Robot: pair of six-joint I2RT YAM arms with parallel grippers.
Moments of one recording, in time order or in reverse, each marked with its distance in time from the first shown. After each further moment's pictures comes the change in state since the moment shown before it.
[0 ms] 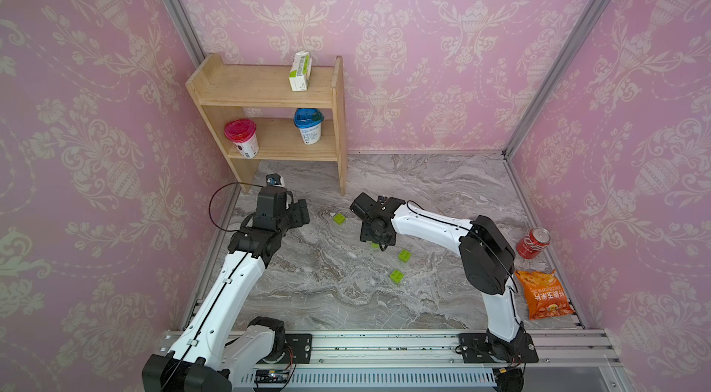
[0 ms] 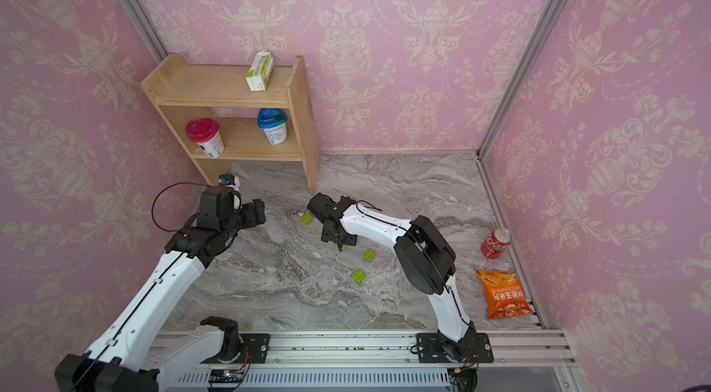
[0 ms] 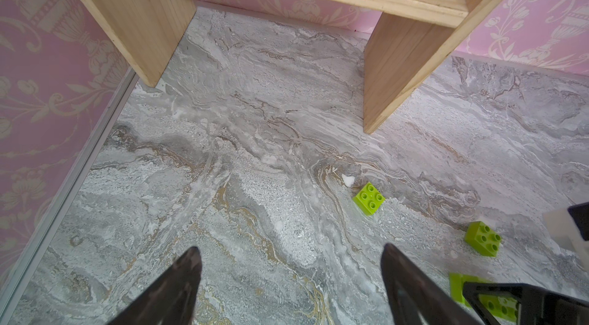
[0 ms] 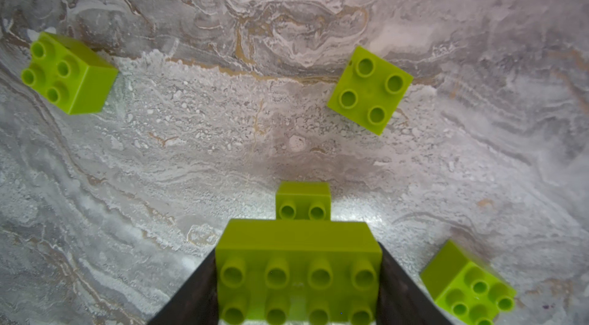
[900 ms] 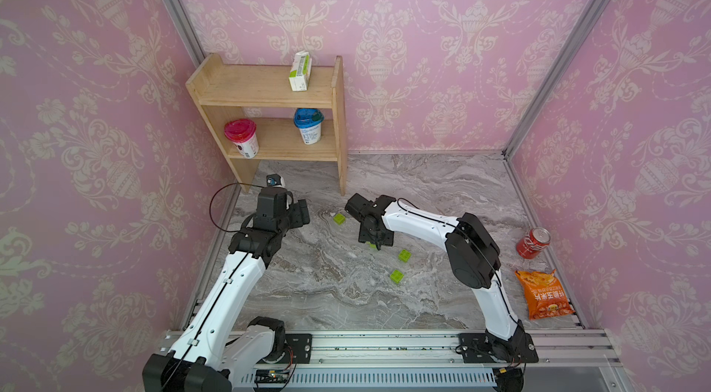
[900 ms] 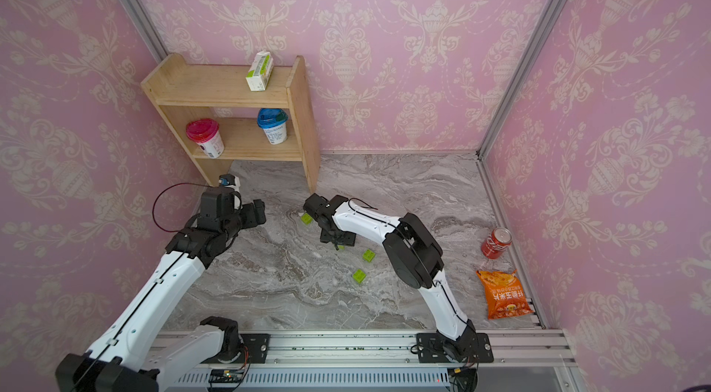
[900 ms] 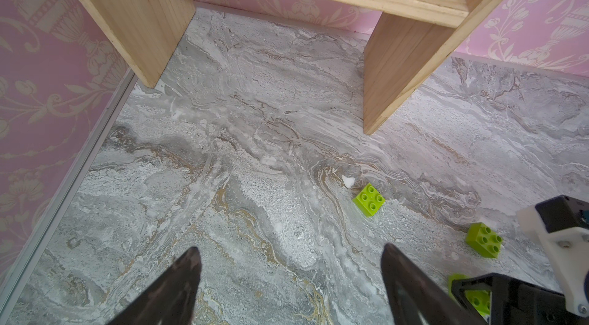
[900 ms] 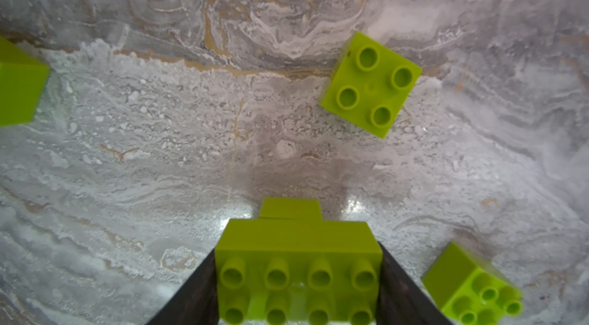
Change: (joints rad) left arm 0.000 -0.002 -0.011 0.015 0.000 0.000; right arm 0.002 0.118 0.140 -0.139 0.008 0.029
